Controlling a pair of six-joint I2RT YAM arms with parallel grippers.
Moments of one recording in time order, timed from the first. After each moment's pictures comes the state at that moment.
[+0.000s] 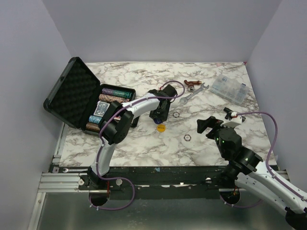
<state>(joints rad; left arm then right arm) -0.73 2.15 1.66 -0.79 -0.15 -0.47 0.78 0.47 0.44 -0.29 0.66 0.66</state>
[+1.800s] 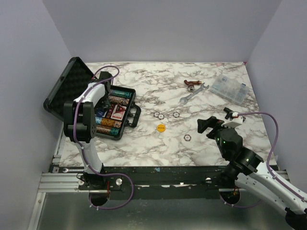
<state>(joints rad) -0.06 1.91 1.44 -0.87 -0.41 -0.39 0.78 0.46 0.44 -0.29 0.66 0.65</state>
